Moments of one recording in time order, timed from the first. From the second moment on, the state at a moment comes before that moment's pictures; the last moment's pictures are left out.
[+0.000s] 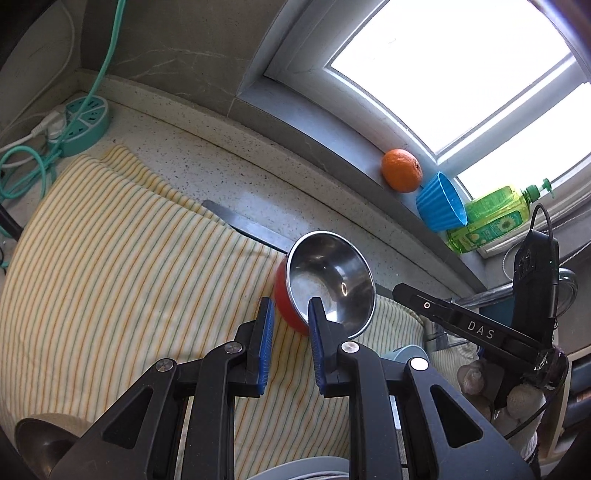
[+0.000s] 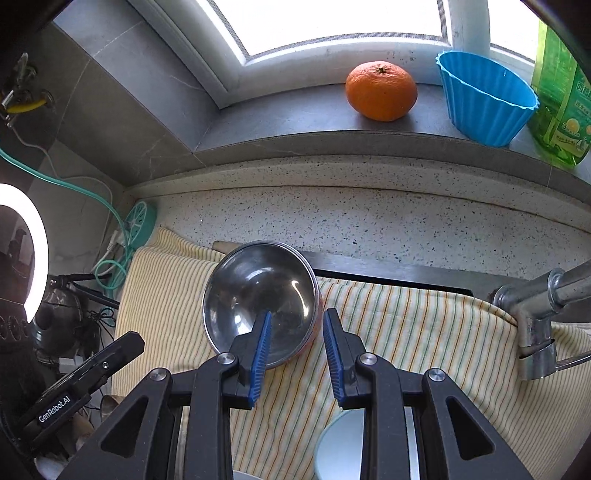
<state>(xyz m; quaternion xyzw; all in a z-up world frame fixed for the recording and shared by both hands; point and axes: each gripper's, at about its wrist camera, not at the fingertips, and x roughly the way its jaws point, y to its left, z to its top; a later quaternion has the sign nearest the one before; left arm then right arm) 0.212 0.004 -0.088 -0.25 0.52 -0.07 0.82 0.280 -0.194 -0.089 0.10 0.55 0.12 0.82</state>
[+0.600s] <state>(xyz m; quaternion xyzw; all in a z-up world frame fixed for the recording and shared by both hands) 0.261 -0.013 -0.122 -0.23 0.55 -0.06 0.80 0.315 -0.194 -0.118 0.11 0.58 0.12 0.80</state>
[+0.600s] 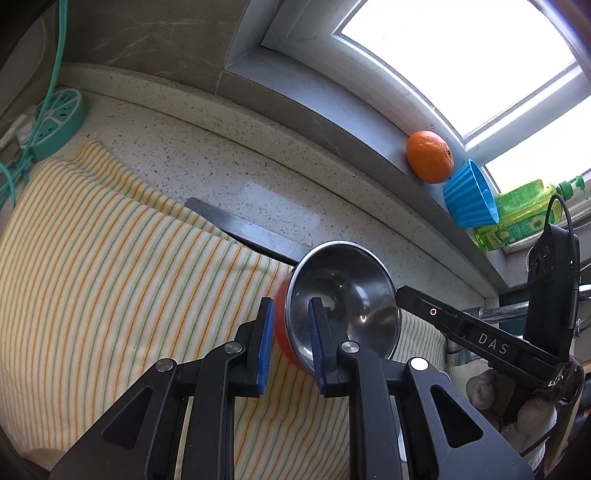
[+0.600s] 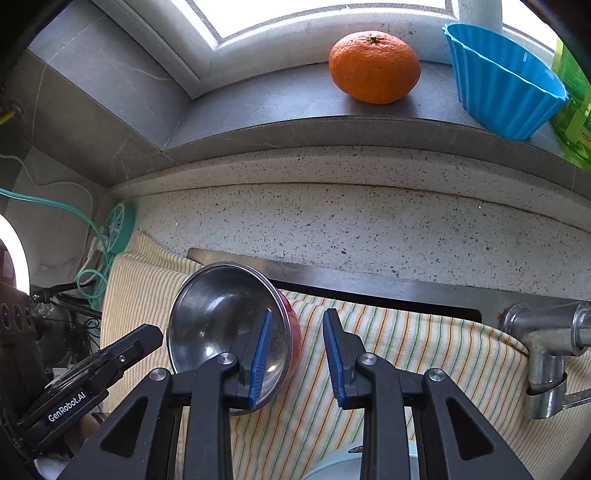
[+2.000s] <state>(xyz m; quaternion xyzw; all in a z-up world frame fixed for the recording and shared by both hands) 0.240 -0.008 -0.108 -0.21 0.54 -0.06 0.81 0.285 -0.181 -0.101 0.11 0.58 0.13 0.80</state>
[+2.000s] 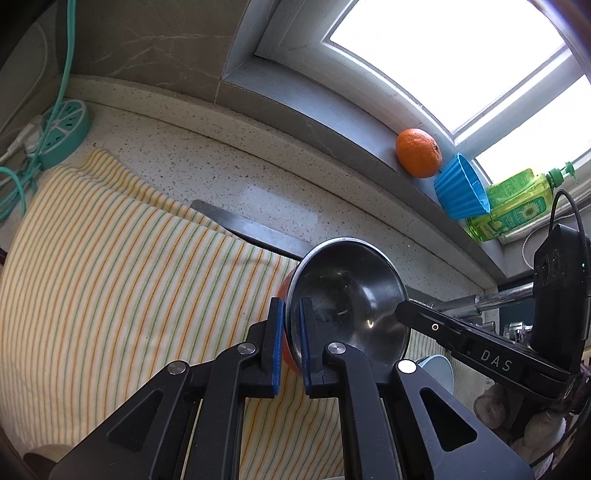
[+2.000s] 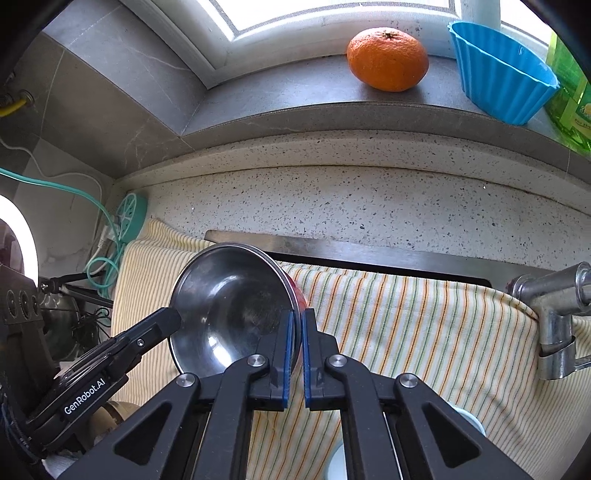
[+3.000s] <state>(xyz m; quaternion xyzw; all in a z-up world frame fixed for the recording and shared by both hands) 0.145 0.049 -0.043 -0.21 0.49 -0.08 0.84 0.188 -0.111 -0.037 0.09 0.55 0.16 0.82</state>
